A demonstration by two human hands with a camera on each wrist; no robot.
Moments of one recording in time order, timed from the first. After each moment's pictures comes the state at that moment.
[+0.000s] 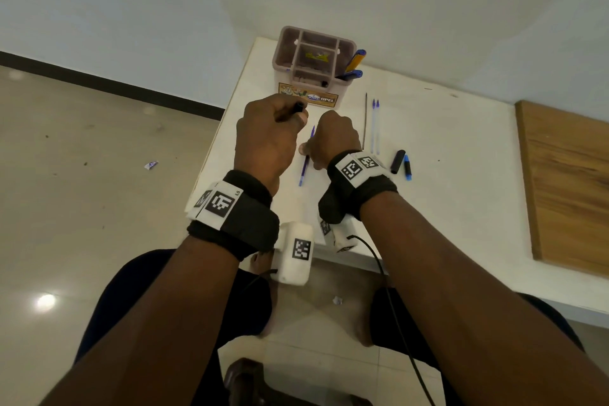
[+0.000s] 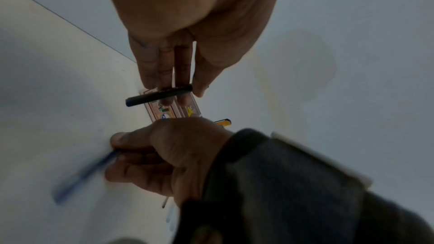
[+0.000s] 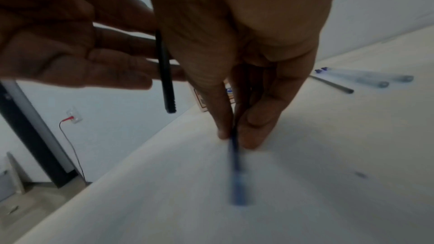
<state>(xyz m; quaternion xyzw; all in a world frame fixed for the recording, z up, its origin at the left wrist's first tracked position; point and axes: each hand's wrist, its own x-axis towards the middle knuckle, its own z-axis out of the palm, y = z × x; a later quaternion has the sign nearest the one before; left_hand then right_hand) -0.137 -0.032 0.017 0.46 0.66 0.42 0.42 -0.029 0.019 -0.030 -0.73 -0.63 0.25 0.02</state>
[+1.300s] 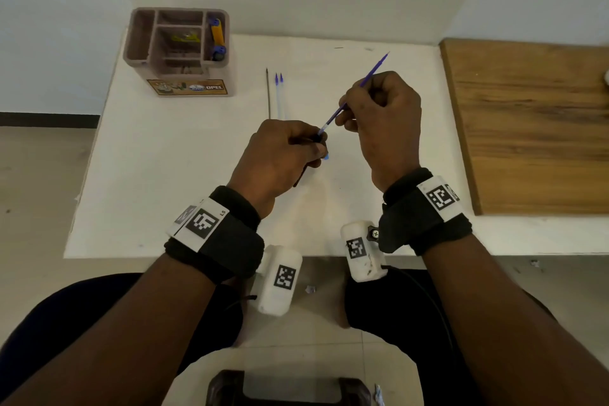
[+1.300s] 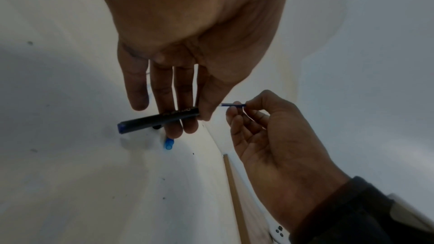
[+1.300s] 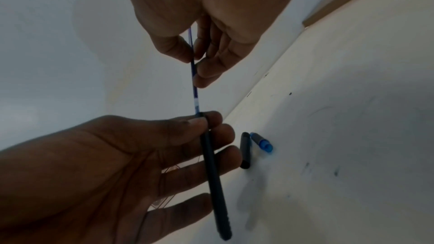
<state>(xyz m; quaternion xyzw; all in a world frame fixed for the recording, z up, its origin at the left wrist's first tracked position) 0.010 -0.033 -0.015 0.55 0.57 0.23 0.56 0.165 -0.036 -0.005 -0.69 -0.39 0.33 0.52</state>
